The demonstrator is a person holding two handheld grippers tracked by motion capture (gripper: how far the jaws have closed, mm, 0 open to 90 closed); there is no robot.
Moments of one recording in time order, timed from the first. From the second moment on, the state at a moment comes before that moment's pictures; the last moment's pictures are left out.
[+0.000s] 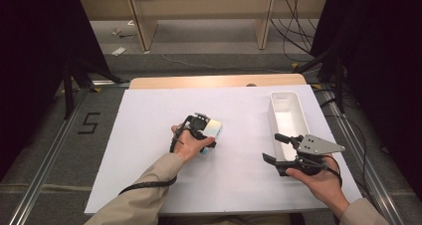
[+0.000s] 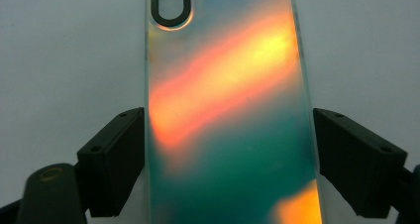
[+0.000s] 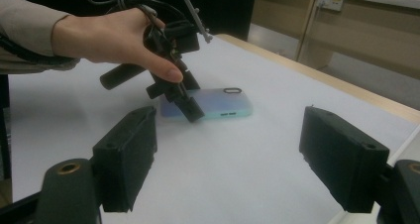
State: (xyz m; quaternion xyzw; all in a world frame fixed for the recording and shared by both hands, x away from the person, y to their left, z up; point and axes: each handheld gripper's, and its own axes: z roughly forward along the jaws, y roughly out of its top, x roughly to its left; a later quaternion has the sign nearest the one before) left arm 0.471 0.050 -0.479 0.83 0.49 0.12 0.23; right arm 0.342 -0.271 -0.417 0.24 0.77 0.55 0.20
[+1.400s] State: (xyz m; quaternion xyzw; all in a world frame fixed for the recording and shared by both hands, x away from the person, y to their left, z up) left arm 0.453 0.059 -0.453 0.81 0.44 0.15 0.35; right arm 0.342 -0.271 -0.414 0.26 0.76 0.56 0.22
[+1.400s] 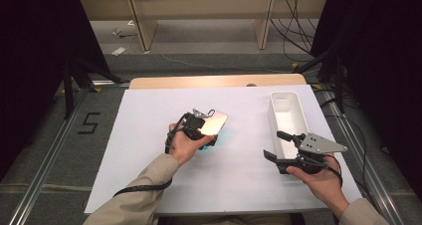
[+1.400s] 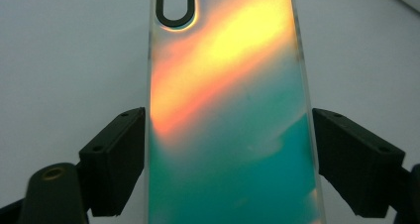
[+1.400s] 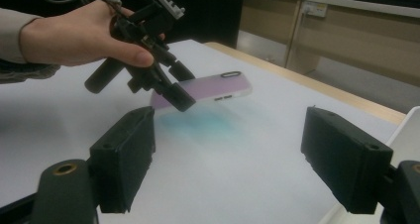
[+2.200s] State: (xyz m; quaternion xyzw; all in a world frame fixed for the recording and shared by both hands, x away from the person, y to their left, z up) left arm 0.432 0.068 -0.434 0.81 0.41 0.16 0.39; right arm 0.371 -0.251 -0.395 0.30 0.73 0.57 0.24
